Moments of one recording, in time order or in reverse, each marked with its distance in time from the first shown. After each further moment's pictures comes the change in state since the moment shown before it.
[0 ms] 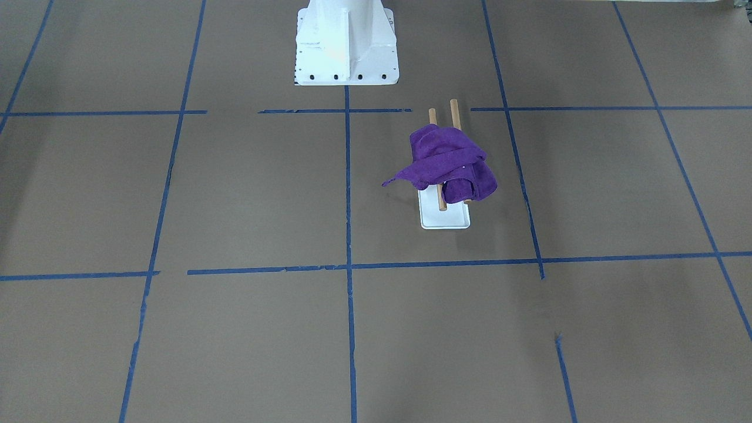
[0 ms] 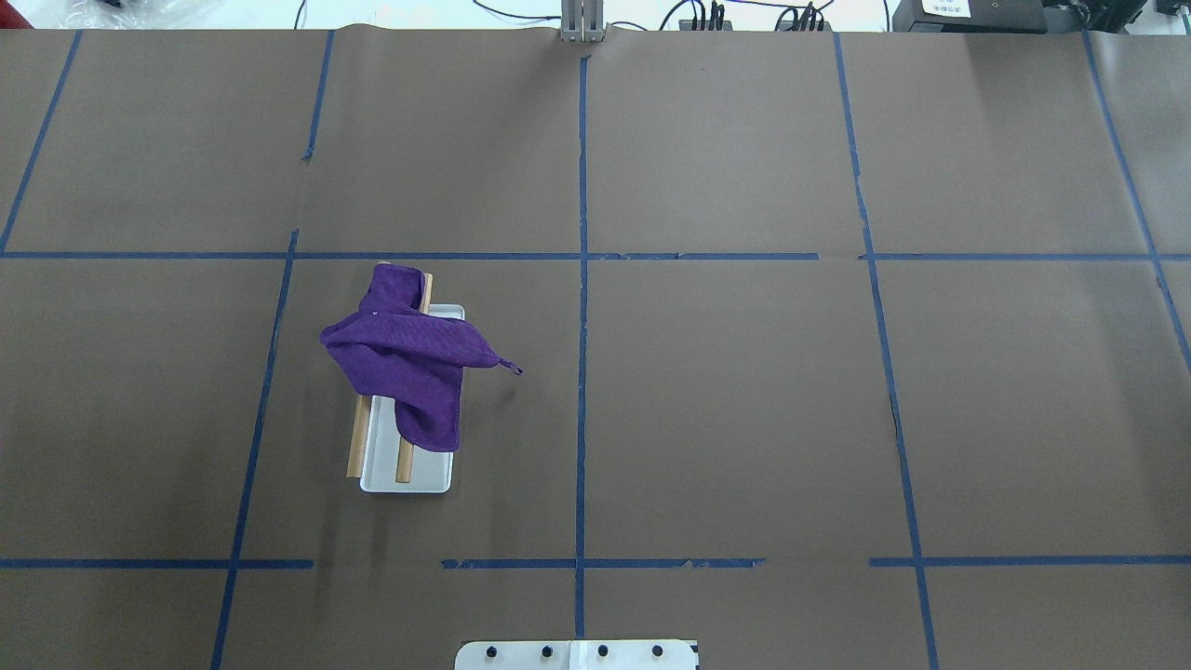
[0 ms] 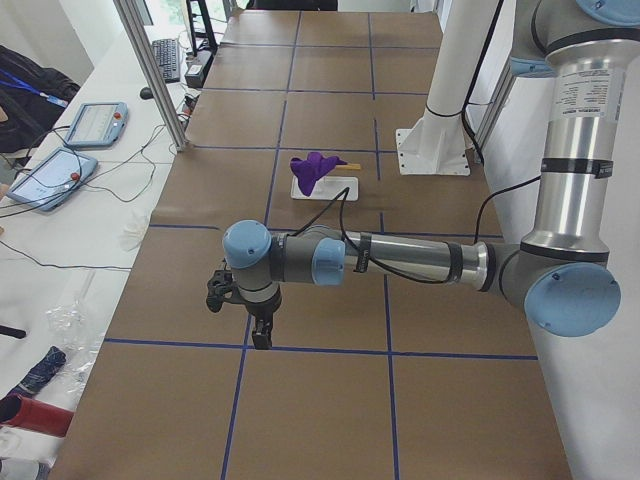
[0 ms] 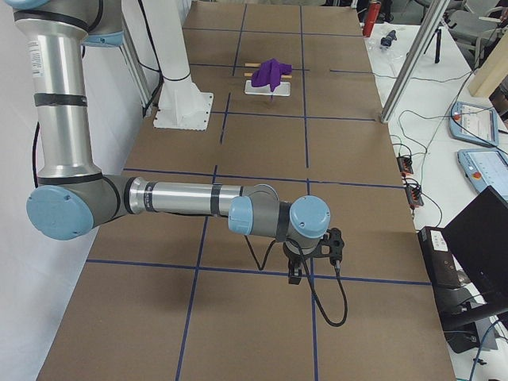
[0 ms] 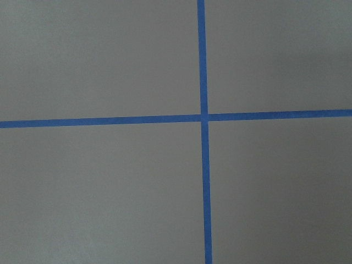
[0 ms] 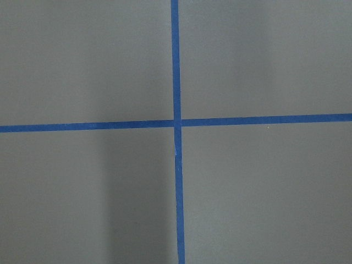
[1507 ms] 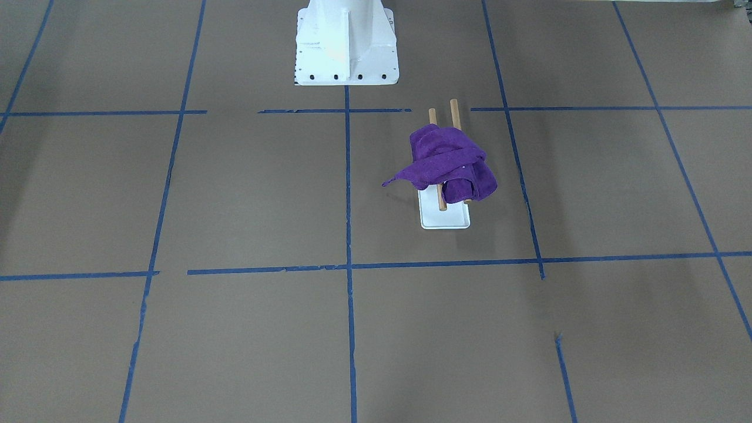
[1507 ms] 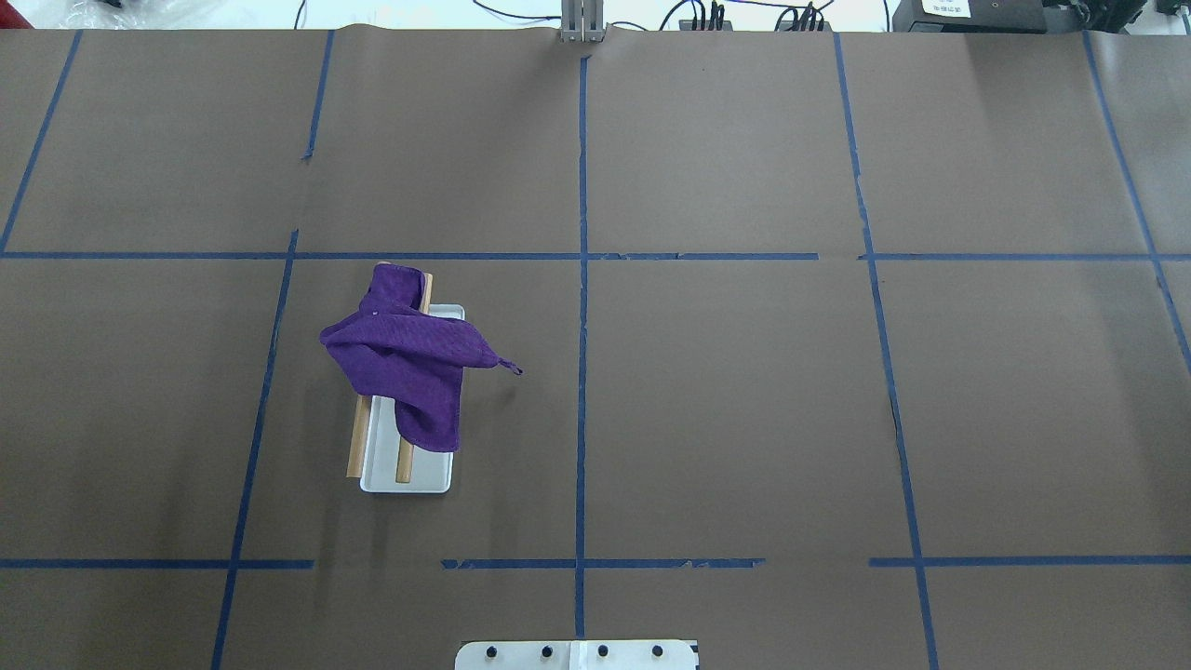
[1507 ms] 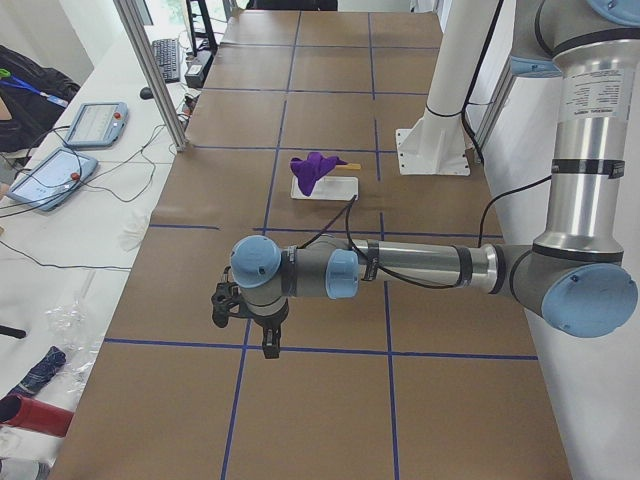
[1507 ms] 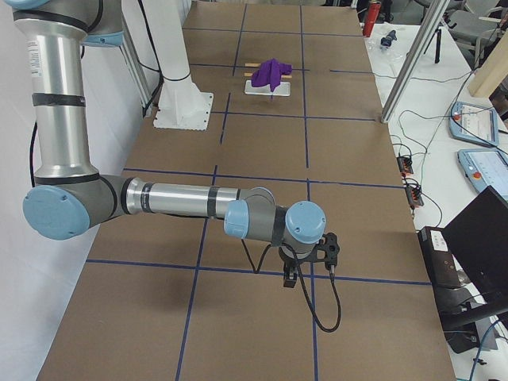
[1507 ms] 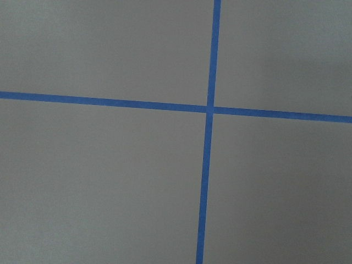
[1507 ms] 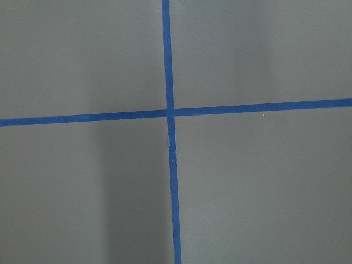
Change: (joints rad) left arm -0.058 0.024 0.006 -0.001 -0.076 -0.027; right arm 0.001 -0.012 -0.005 0.000 0.003 0.001
